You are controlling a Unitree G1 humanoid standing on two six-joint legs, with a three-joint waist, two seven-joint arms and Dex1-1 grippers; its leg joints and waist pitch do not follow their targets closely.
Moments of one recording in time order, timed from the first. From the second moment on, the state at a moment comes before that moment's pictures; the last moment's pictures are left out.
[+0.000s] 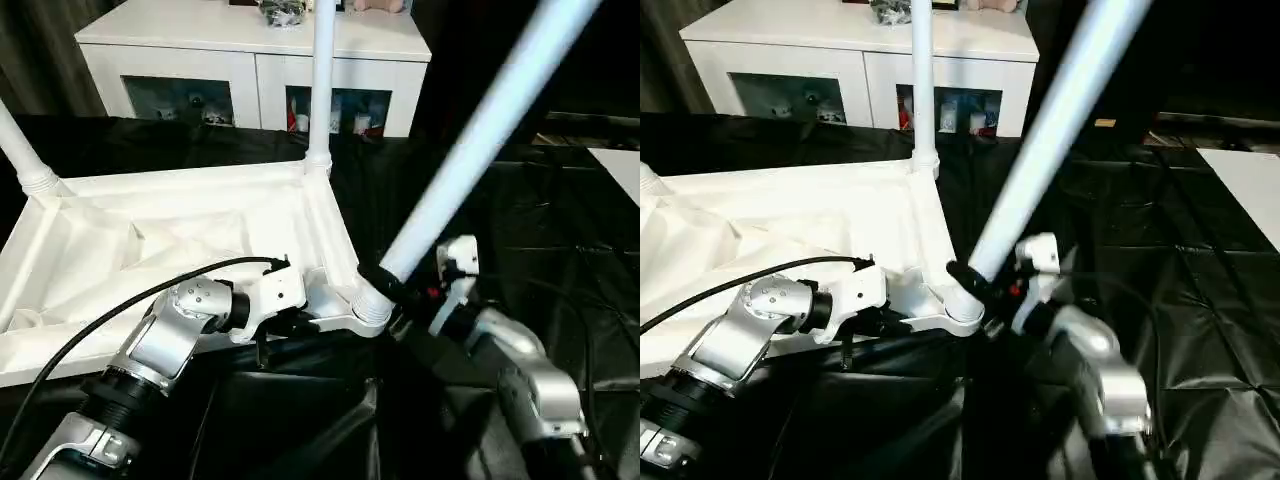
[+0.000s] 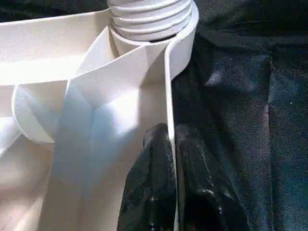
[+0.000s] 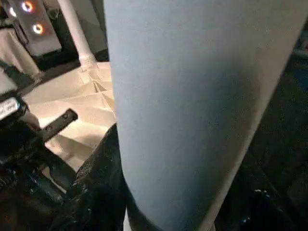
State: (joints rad) left arm -0.43 0.42 -0.33 0.25 0.11 0.21 -1.13; right arm -0.18 -0.20 0.06 0.13 0.37 0.17 0.70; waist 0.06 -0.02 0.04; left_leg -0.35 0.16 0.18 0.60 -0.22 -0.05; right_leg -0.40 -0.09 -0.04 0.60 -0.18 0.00
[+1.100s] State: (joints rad) left arm -0.43 0.41 -0.33 0.27 0.11 0.22 -1.12; right arm -0.31 -0.31 0.16 0.10 0.28 0.39 0.76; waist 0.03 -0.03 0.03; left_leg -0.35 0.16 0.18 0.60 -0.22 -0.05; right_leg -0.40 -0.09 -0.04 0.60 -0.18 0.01
